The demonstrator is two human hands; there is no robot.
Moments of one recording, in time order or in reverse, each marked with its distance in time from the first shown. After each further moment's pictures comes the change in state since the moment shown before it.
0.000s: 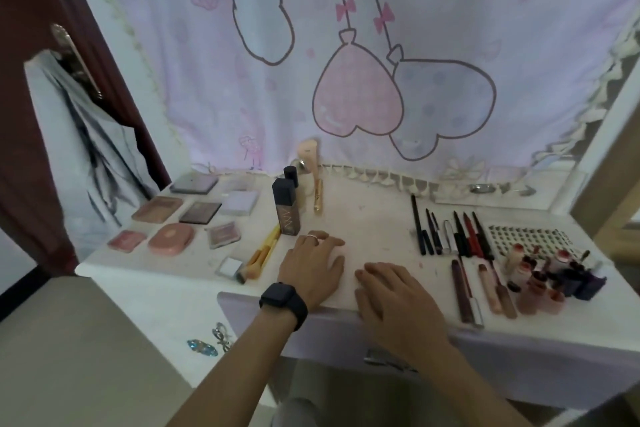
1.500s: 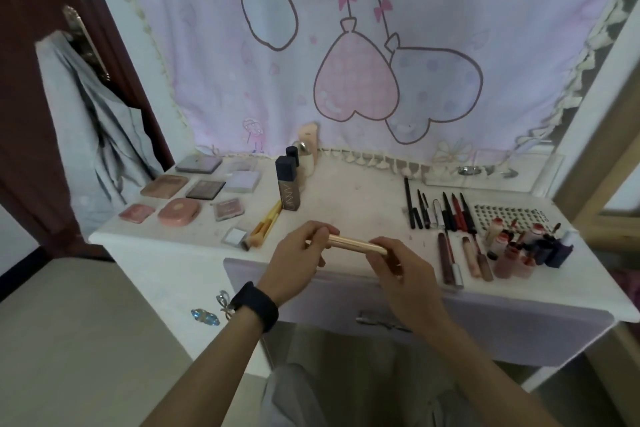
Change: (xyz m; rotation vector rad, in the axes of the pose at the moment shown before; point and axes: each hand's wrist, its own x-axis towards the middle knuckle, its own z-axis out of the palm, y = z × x) left_hand -0.076 0.023 -0.045 -0.760 0.059 -0.058; right_hand -0.022 -0.015 -0.032 0.598 0.155 0.160
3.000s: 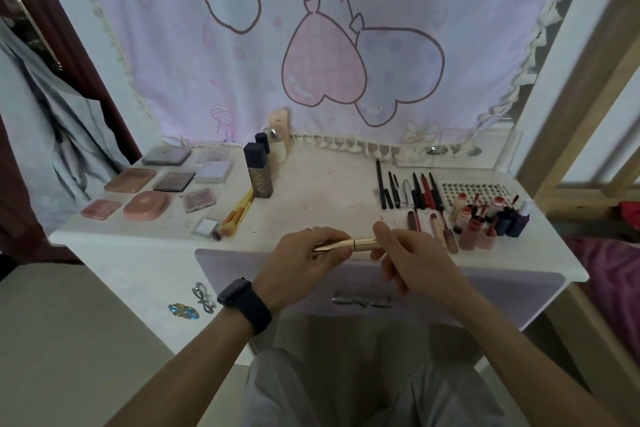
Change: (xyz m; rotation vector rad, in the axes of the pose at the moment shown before) left_hand -0.019 0.016 0.030 0.235 -0.210 0.263; right_hand -0.012 -0.033 -0.070 0.083 -0.217 0.331
